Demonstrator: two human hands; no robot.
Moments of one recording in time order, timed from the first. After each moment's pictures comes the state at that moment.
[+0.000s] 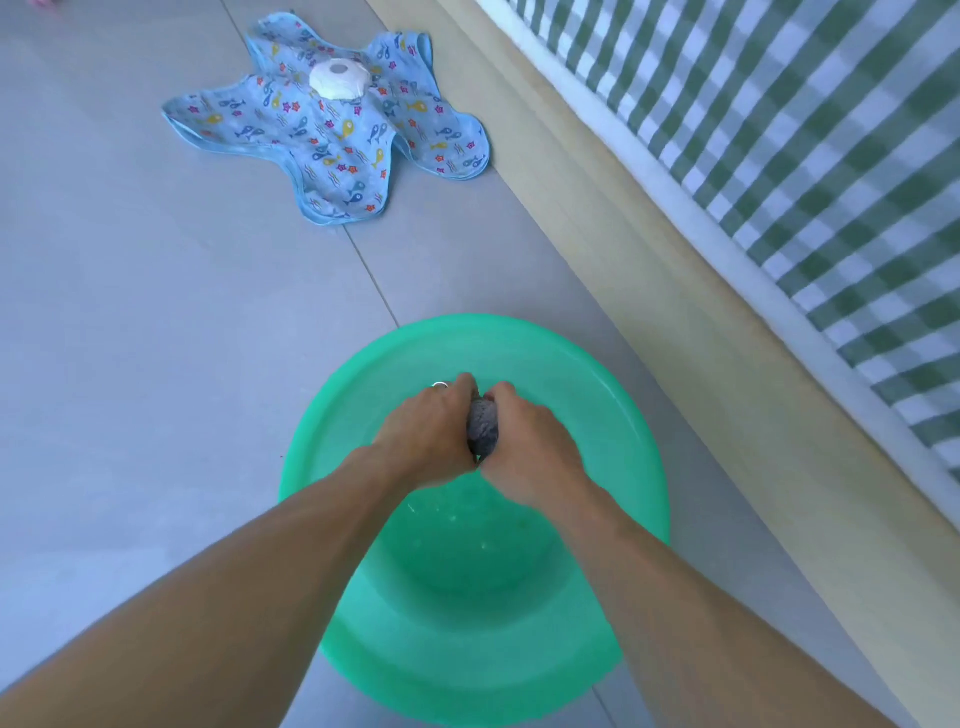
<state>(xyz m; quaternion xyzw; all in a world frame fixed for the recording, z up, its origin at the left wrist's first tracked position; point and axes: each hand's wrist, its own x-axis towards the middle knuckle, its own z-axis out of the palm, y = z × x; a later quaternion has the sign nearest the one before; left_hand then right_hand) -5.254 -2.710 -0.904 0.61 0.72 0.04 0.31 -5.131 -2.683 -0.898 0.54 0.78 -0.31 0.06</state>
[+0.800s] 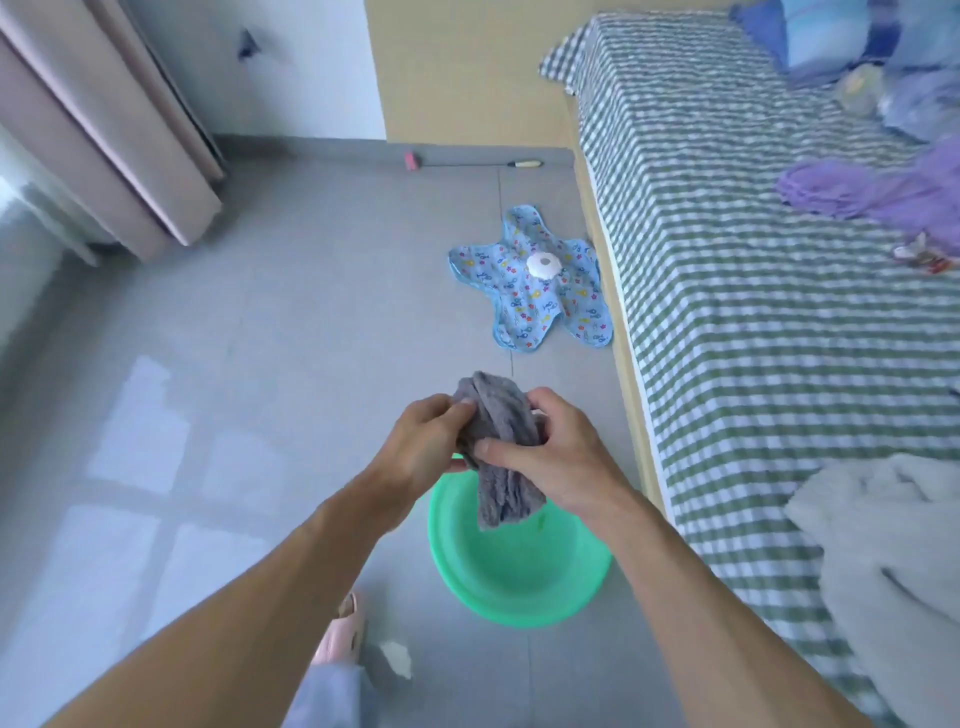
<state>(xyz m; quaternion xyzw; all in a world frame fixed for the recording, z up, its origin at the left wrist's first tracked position) -5.258 -2.849 -0.457 0.10 0.73 0.52 0.44 -5.150 -2.738 -0.462 0.35 0.70 -0.62 -0.03</state>
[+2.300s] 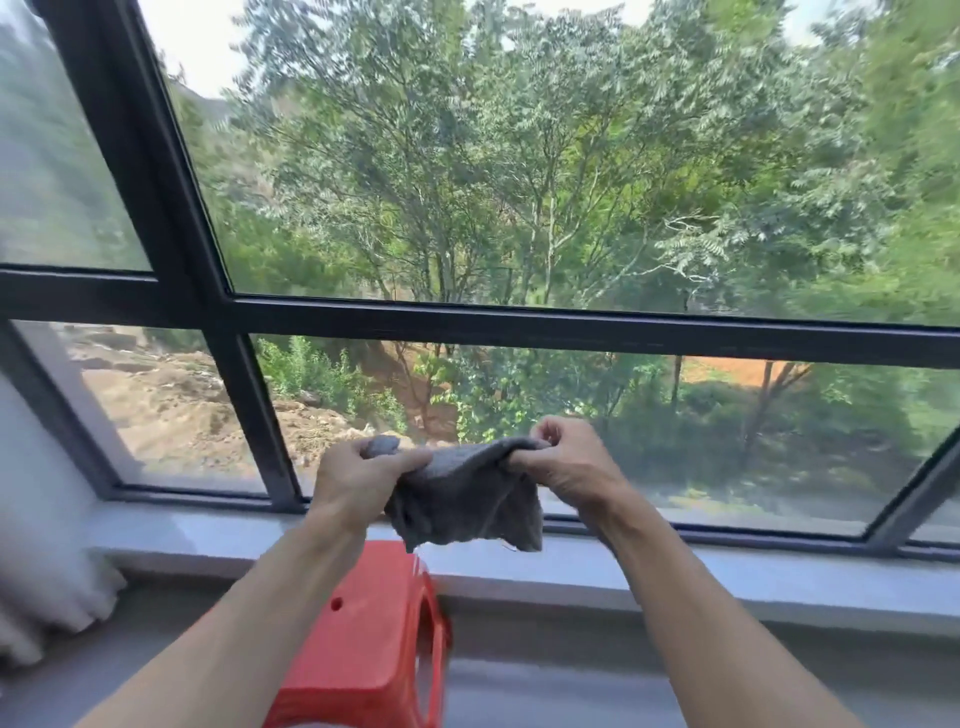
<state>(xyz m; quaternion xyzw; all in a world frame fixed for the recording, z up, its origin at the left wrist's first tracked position) -4.873 -3.949 -0.050 -0.47 0.58 0.58 -0.32 -5.059 -3.847 -0.050 -0.37 0.73 -0.50 0.30</state>
